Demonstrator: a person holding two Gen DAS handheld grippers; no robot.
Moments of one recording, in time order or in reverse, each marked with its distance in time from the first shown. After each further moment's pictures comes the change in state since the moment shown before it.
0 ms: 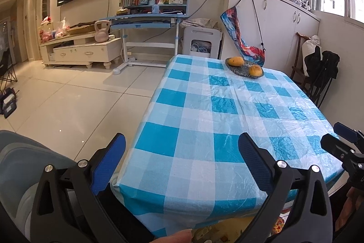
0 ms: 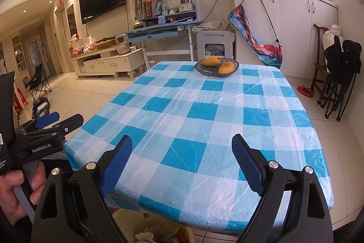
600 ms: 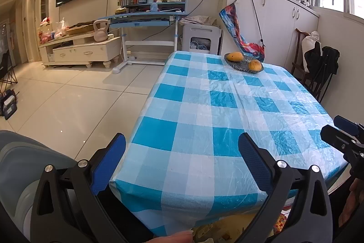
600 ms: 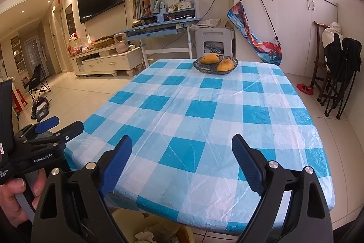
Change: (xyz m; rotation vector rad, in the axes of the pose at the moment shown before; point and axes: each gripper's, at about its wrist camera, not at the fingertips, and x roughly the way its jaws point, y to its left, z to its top) left arm 0.000 -0.007 -0.008 0.019 0.005 0.004; right arm 0.004 -0.002 0.000 0.008 0.012 -0.004
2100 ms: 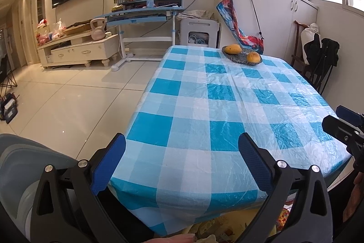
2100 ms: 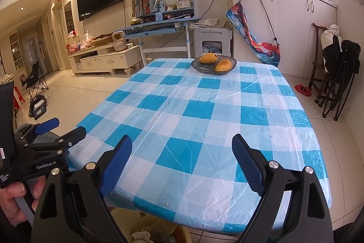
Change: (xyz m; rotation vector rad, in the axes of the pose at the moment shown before) left arm 0.006 -0.010 -0.003 0.033 0.032 0.004; right arm -0.001 -0.004 0.004 -0.012 0.008 -0.015
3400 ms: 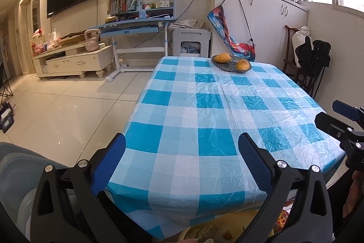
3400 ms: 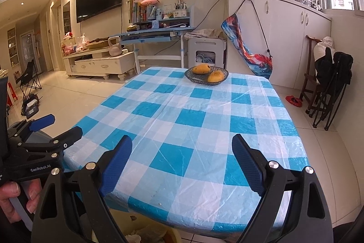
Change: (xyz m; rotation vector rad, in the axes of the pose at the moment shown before) left arm -0.018 -0.008 0.001 0.028 -0.067 -0.039; right arm -0.012 0.006 0.003 -0.040 -0.056 -0.065
